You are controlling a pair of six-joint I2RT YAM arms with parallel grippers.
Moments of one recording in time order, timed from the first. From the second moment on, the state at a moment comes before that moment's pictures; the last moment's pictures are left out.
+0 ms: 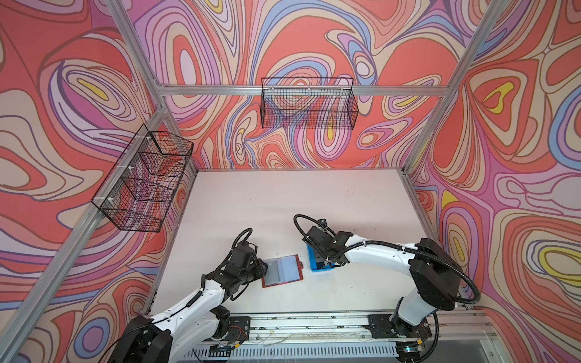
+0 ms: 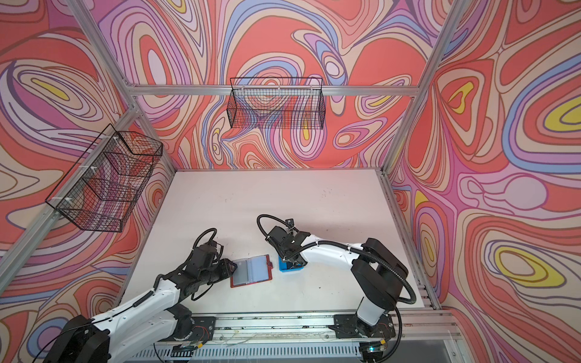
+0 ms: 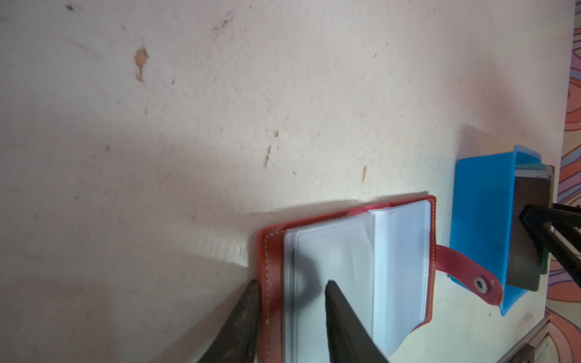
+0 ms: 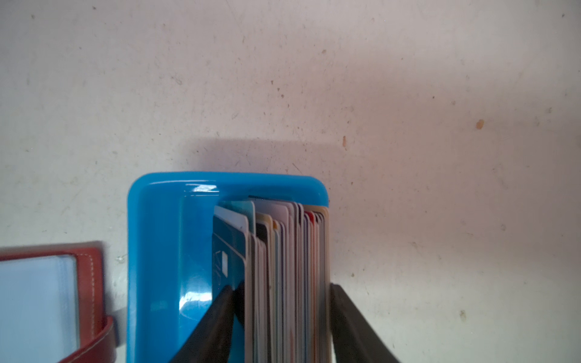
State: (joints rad) left arm -0.46 0.95 0.25 -0.20 0.15 -0.82; right arm 0.91 1.66 1.04 -0.64 0.41 0.72
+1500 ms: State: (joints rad) left arm -0.46 0.94 0.25 -0.21 0.15 -0.82; right arm 0.78 1.55 0.89 -0.31 -0.01 0.73
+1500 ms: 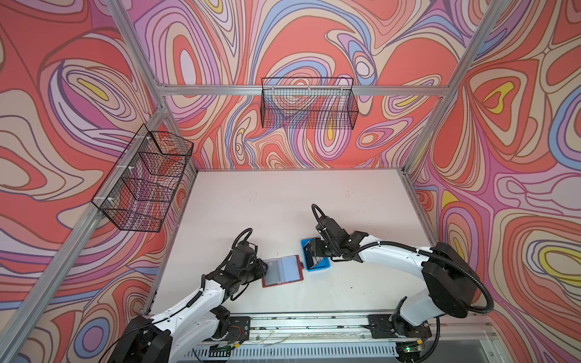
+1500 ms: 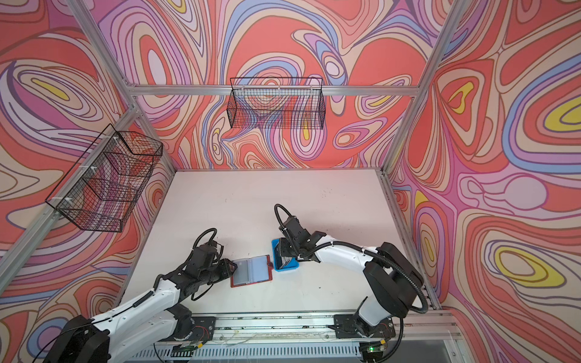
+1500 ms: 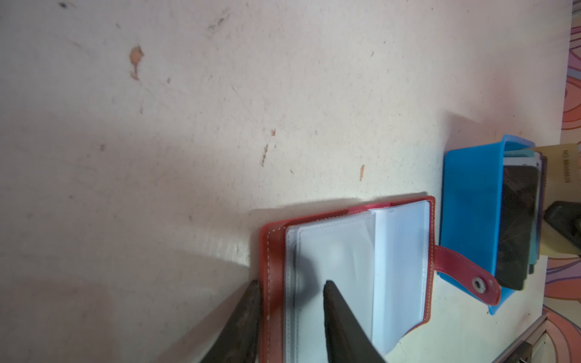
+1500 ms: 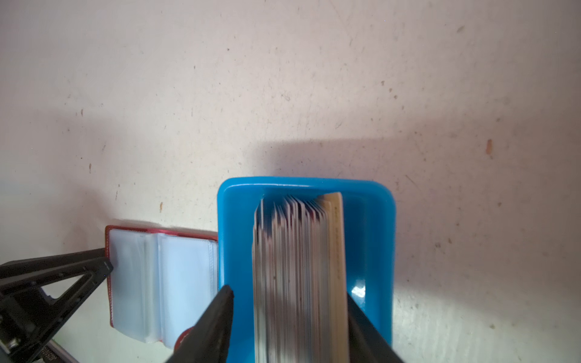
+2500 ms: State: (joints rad) left arm -0.46 0.96 0.25 -0.20 0.17 -0.82; right arm 0.75 1.50 0.85 -0.35 0.04 0.73
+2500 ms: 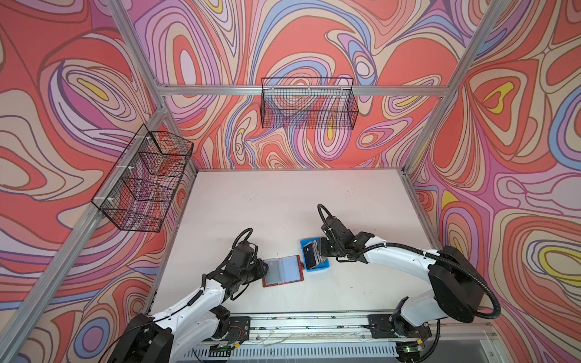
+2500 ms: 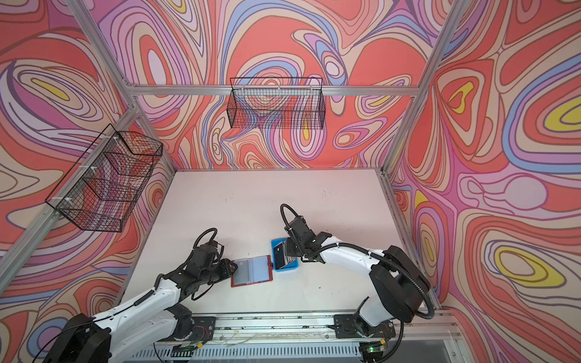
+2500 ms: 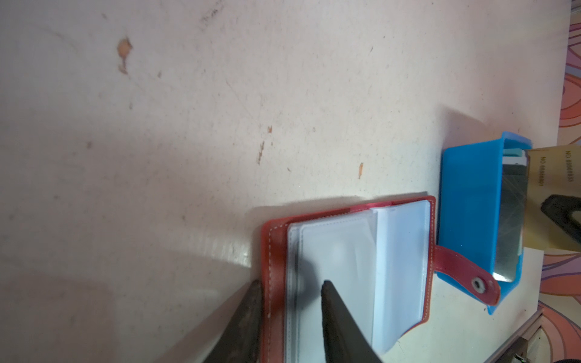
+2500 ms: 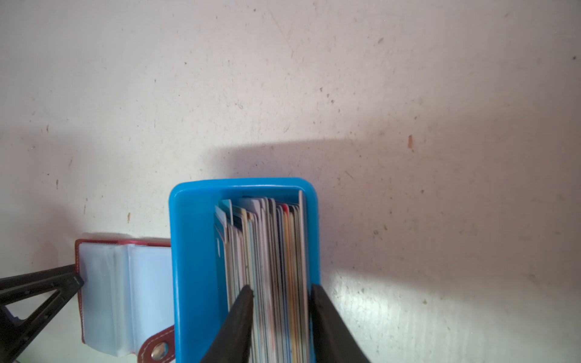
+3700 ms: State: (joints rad) left arm -0.46 0.96 0.25 -0.20 0.17 -0.82; right arm 0.73 1.44 0.84 -0.39 0.08 0.72
